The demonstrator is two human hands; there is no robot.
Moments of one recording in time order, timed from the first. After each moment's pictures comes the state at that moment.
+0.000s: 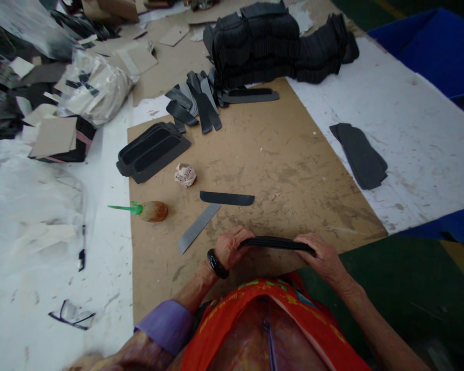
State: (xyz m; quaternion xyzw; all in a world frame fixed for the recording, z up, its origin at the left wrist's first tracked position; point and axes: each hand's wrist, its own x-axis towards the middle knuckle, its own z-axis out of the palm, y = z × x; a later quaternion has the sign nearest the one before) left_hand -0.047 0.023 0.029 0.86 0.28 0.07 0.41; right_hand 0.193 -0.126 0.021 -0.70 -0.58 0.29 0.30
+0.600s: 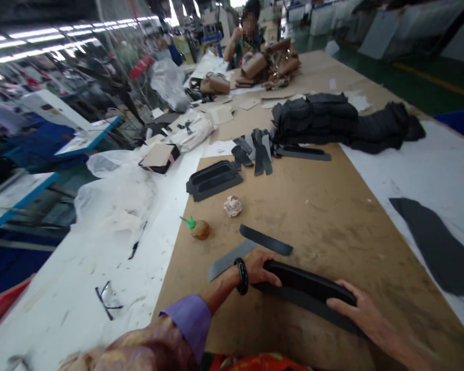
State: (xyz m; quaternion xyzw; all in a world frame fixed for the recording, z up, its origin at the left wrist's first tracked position) left_hand -0.044 0.080 0.052 0.64 0.42 -0.01 0.64; right_hand 0.211 -0.051 0.041 -0.72 -0.43 0.50 0.21
